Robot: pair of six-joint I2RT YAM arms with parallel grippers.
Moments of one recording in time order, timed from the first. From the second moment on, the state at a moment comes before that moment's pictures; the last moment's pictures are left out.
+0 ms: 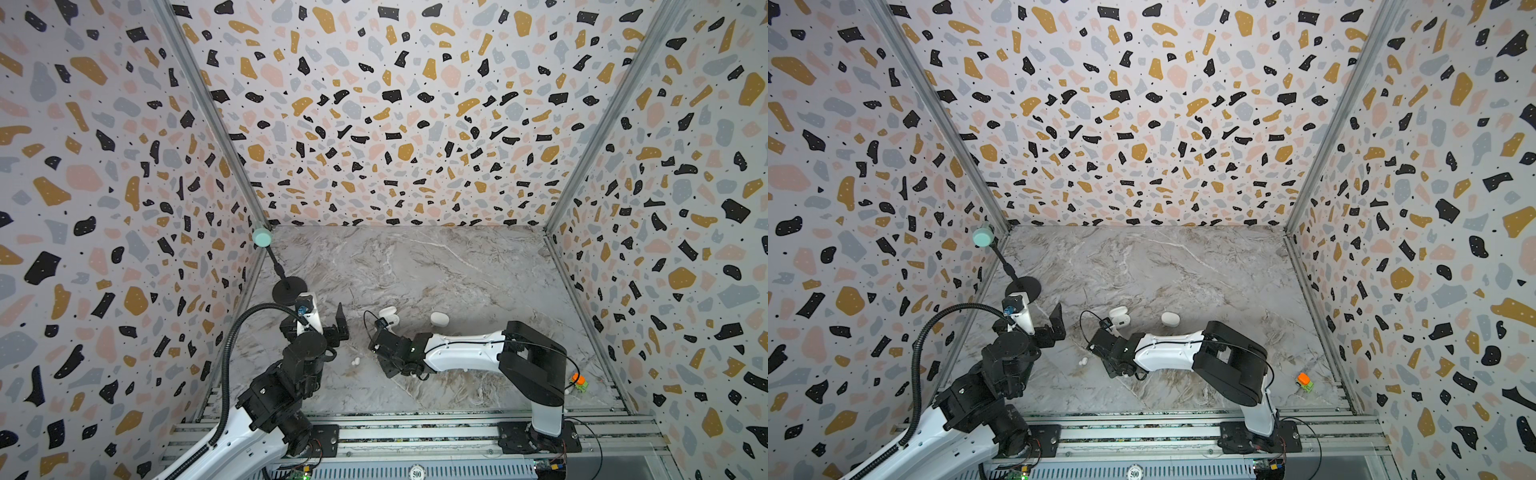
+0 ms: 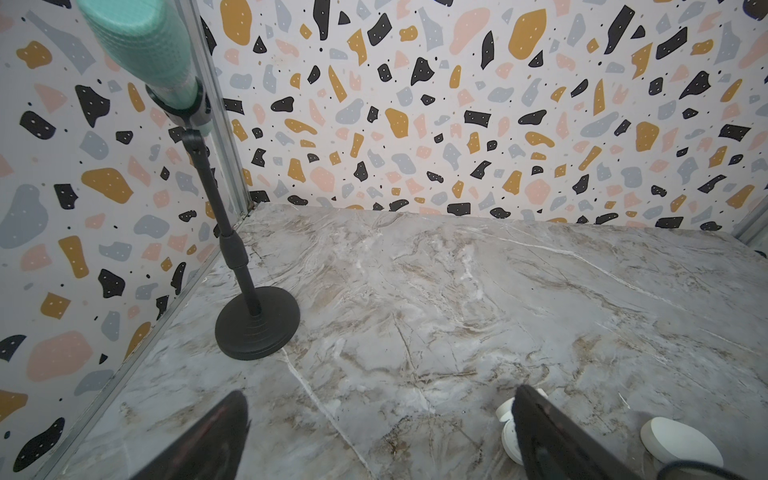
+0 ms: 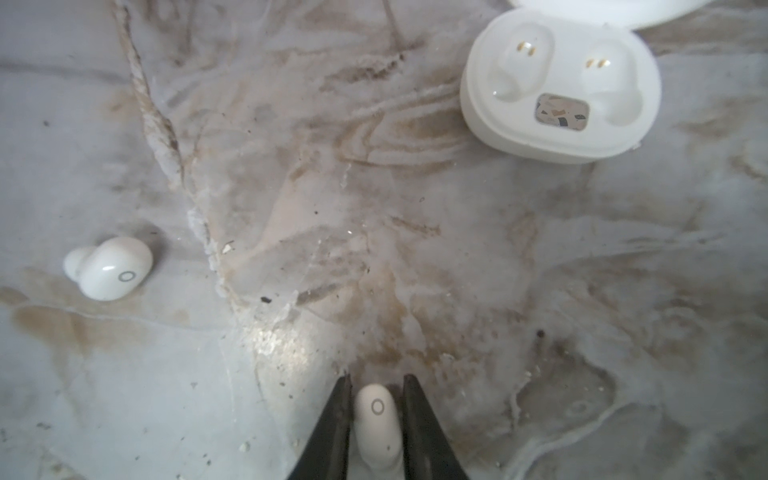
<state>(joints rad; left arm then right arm) -0.75 0.51 0.51 -0.32 -0.76 -0.27 1.19 1.92 1.19 -0.38 0.24 0.54</state>
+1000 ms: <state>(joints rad) -0.75 0.53 0.51 -0.32 -0.74 -0.27 1.13 1.79 1.12 -0.37 0.21 0.45</state>
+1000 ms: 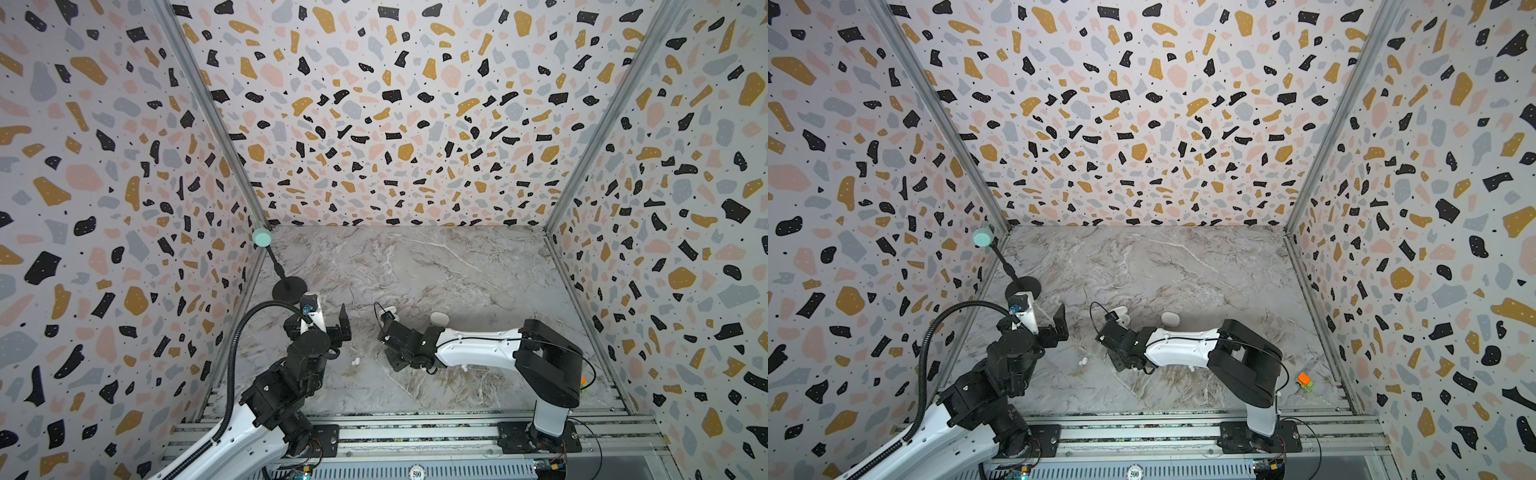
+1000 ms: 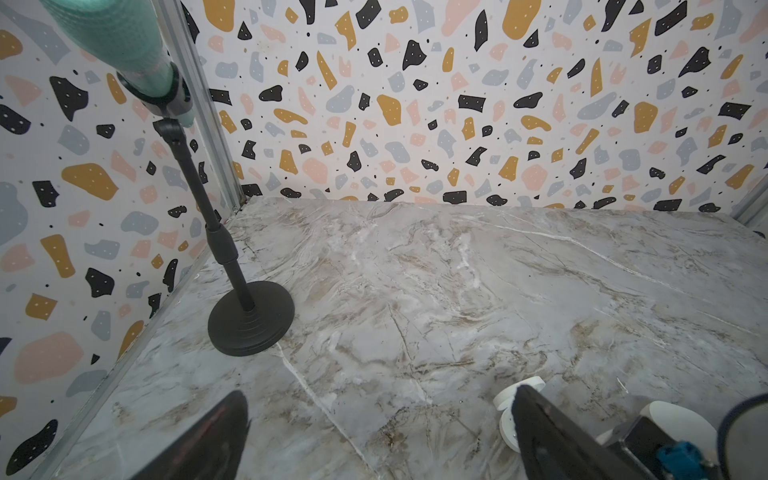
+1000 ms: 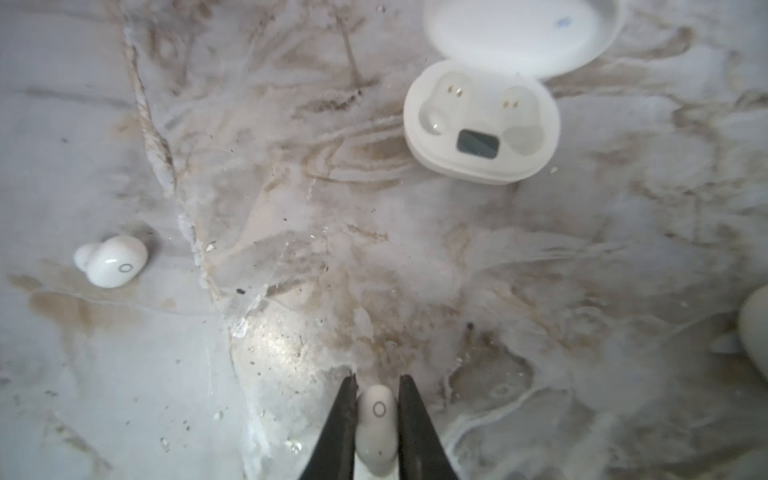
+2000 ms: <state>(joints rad) -0.75 0.55 0.51 -0.32 -0.69 -0.26 0.86 1.76 1.00 0.12 -0.15 0.01</state>
